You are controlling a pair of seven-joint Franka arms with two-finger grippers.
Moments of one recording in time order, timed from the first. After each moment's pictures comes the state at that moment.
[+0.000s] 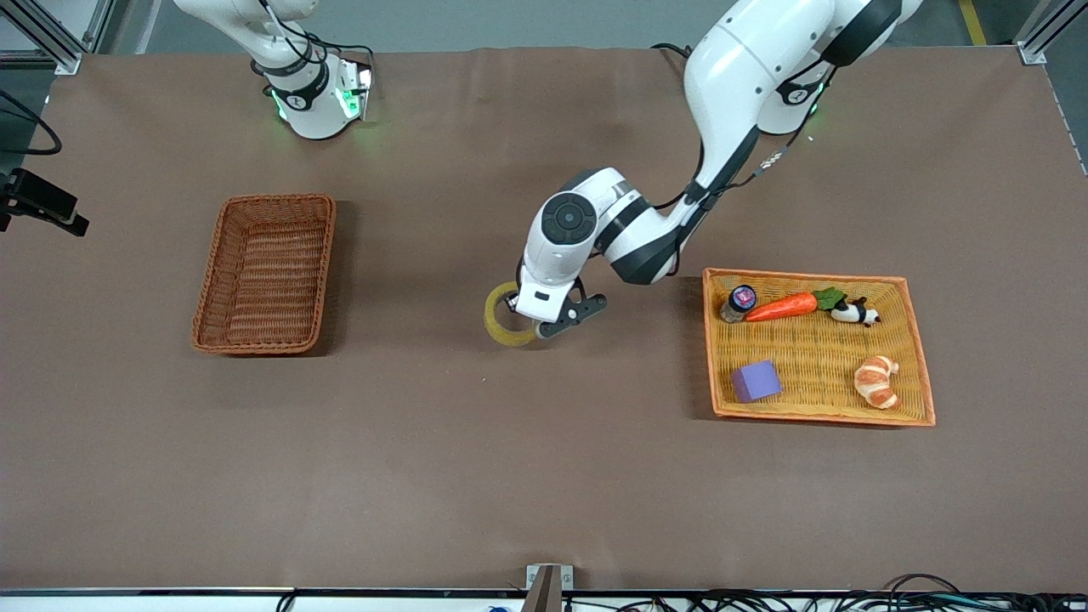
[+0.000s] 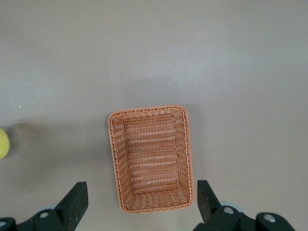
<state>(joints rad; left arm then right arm) -0.57 0.80 -0.31 -1.46 0.11 2.33 -1.36 -0.04 0.05 -0.04 -1.43 0.01 1.47 0.00</state>
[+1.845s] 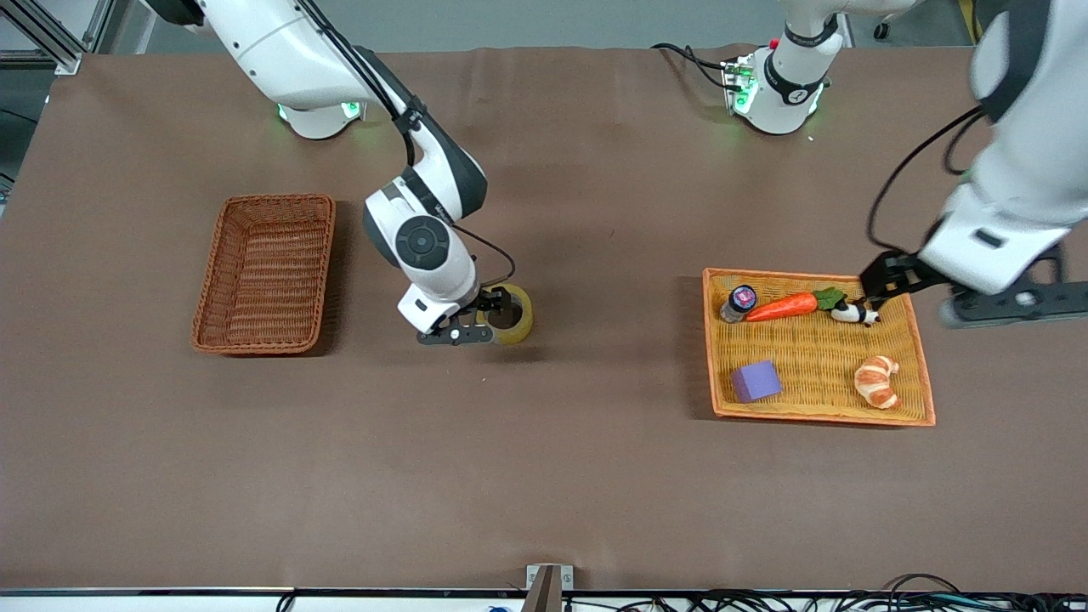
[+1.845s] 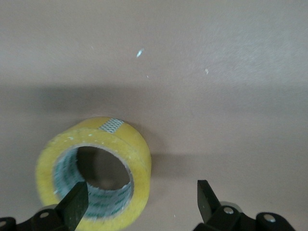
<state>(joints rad) -0.09 0.18 -0.11 -1.39 0.16 1.66 -0.22 0.49 0.59 0.16 -1.75 -0.04 2.29 0.61</state>
